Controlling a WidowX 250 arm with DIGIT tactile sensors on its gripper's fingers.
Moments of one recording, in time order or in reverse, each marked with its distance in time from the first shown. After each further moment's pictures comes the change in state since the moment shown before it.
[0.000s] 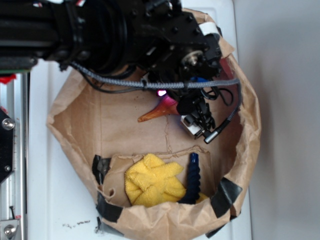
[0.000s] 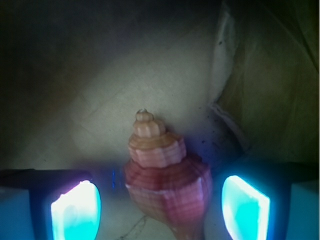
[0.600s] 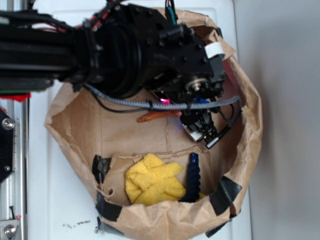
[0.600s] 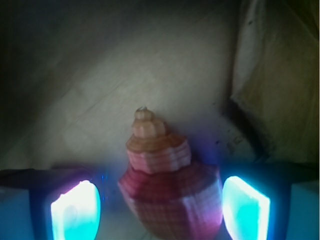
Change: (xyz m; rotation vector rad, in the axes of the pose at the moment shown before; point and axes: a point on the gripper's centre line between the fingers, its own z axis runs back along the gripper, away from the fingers) arm 0.000 -0.008 -0.017 0.072 -0.036 0.017
